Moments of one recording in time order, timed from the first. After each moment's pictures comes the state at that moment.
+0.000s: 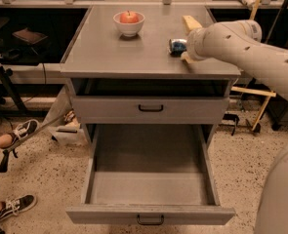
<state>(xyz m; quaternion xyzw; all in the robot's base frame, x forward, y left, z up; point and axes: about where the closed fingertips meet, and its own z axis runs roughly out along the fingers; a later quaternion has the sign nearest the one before) 0.812 -0.159 0.859 -0.68 0.54 -0.29 0.40</state>
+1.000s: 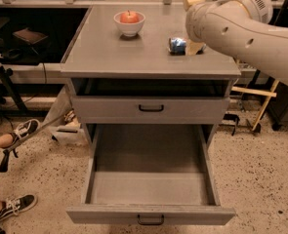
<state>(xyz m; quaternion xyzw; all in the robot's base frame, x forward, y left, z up) 0.775 -0.140 0.960 -0.66 0.49 -0.39 0.41</state>
